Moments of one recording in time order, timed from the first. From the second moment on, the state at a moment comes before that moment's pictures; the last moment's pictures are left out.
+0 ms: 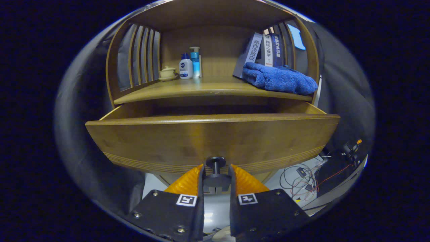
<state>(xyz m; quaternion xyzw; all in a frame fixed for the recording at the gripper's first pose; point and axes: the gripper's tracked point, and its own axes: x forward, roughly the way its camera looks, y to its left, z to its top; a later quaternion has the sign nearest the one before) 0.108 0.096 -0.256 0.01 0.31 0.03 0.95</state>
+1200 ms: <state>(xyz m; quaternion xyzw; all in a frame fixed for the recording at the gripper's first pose) 0.001 0.081 -0.225 0.00 0.32 -0.03 0.95</state>
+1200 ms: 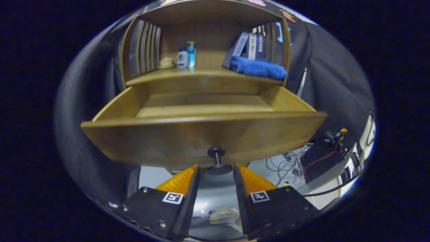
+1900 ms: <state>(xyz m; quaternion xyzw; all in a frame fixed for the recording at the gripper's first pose) 0.127 0.080 -0.179 0.03 0.43 -0.15 0.89</state>
